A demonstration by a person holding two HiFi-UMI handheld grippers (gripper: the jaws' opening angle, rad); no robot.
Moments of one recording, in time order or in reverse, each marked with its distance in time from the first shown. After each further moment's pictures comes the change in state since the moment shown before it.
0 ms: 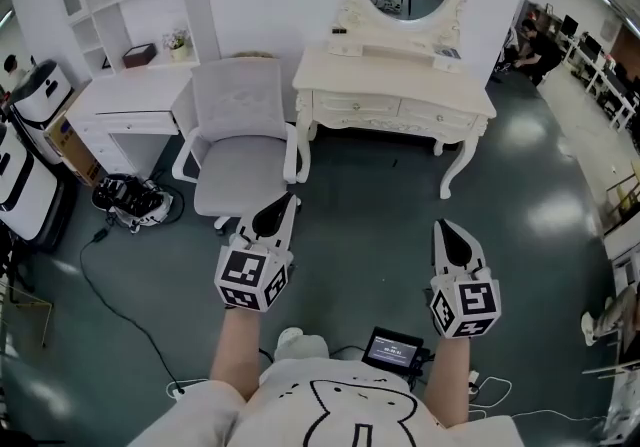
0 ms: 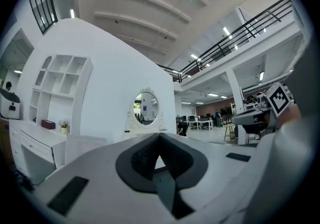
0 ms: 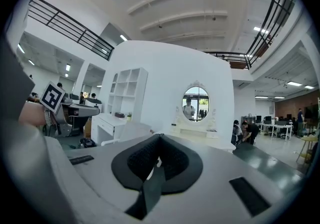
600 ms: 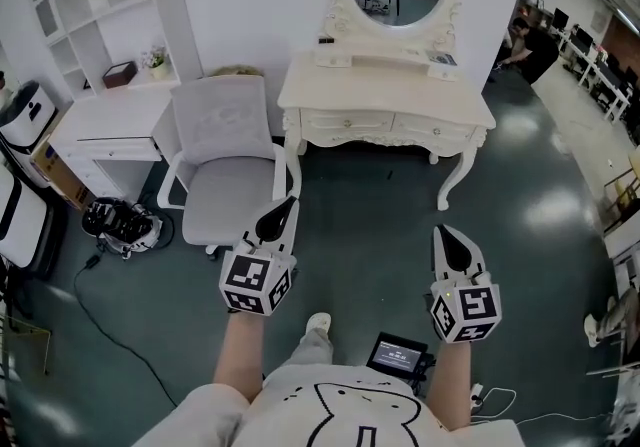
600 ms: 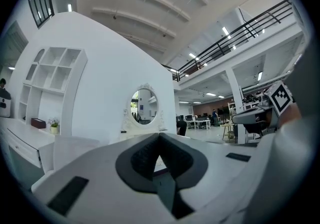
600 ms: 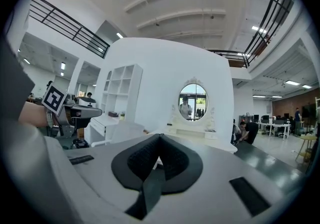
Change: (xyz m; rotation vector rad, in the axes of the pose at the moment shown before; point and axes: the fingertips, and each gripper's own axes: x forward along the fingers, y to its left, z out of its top) left arm 0.110 0.035 -0.010 0.000 0.009 -0.040; right arm 0.088 -0.045 -0.010 0.009 0.009 -0.031
